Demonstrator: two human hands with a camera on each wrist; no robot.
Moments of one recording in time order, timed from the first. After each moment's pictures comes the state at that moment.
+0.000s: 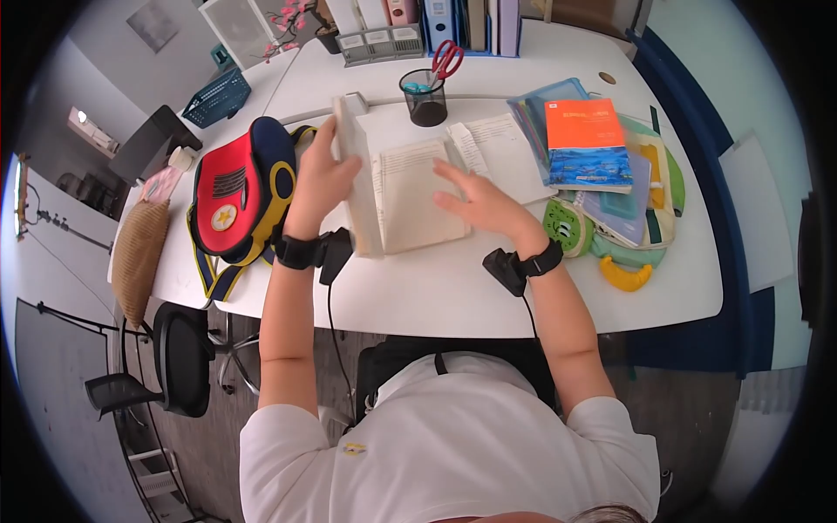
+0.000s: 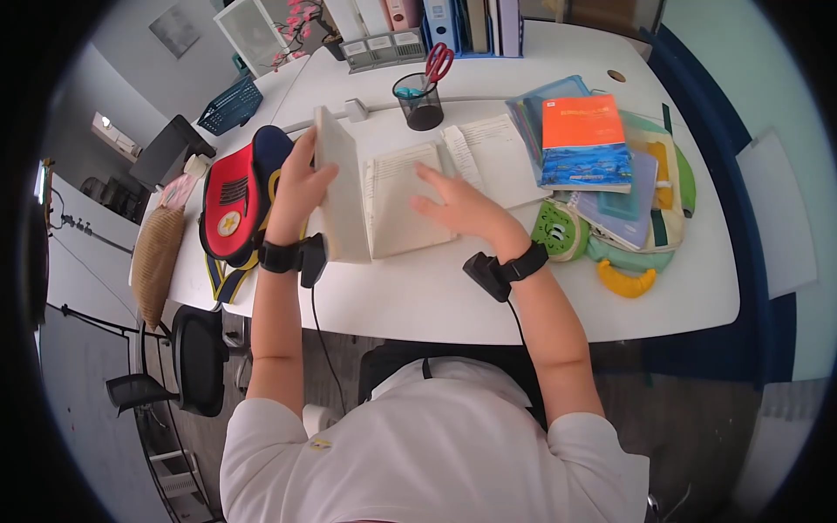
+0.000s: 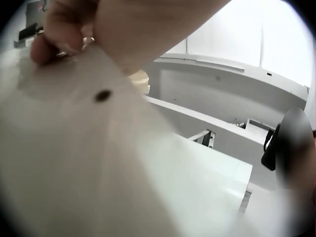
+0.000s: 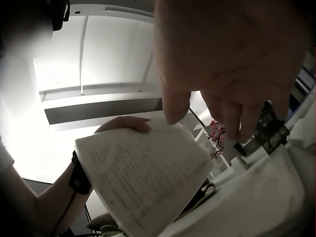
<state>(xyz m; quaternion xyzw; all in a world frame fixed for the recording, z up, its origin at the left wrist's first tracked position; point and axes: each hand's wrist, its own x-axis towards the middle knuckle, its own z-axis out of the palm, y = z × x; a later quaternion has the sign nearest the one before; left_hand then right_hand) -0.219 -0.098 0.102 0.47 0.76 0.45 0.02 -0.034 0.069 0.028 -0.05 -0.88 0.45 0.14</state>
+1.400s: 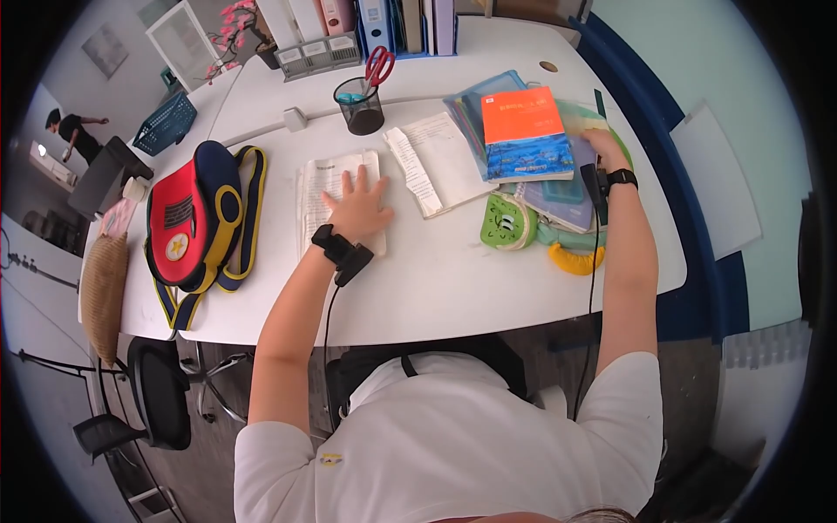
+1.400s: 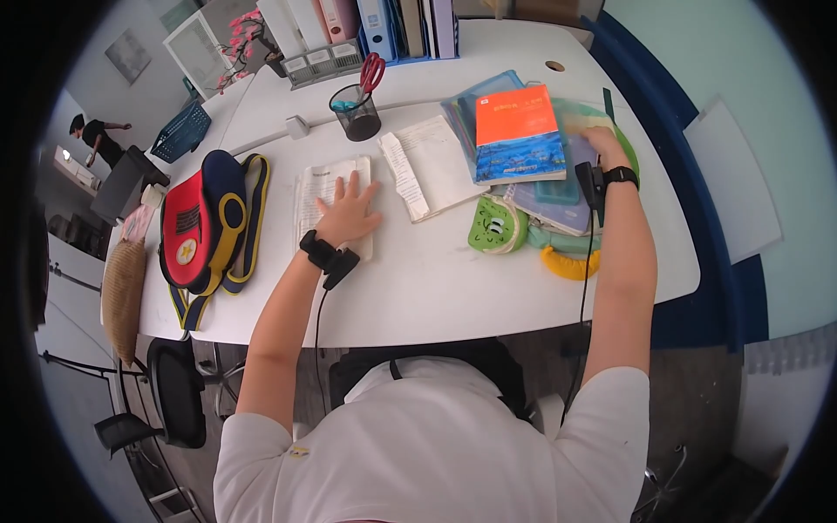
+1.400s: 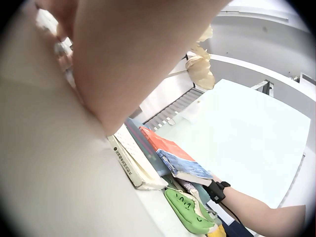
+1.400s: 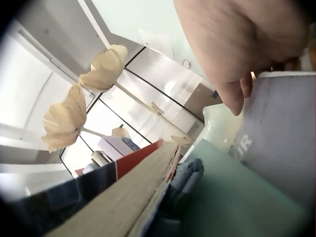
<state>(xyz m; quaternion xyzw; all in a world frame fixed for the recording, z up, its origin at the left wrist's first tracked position) -0.166 -0.017 -0.001 0.54 0.84 0.00 0.10 0.160 0.371 0.003 -0.54 -0.65 0.45 0.29</state>
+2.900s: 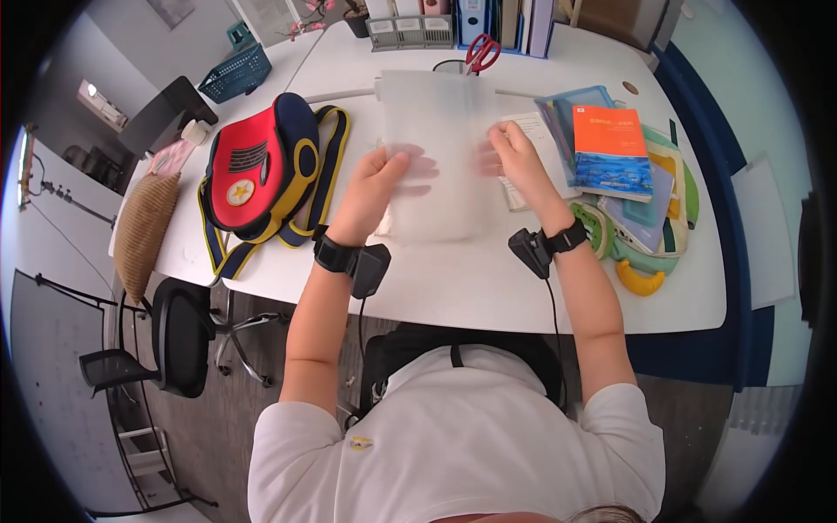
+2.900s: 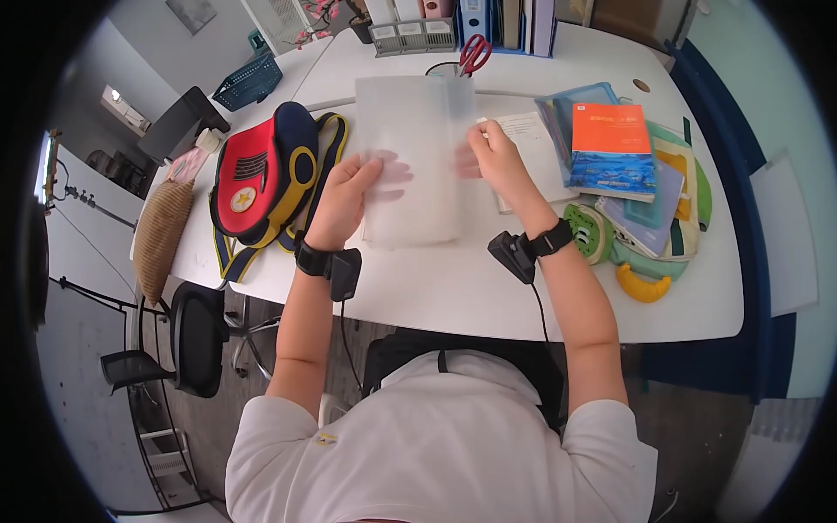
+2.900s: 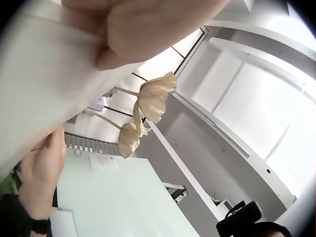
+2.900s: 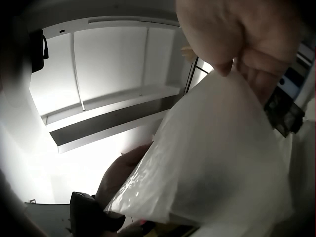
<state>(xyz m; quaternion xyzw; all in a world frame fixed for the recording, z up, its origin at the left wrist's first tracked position) -0.188 -0.117 0.076 0.35 0.55 0.65 0.38 -0.063 0.078 0.041 -0.18 -0.67 0.67 0.27</state>
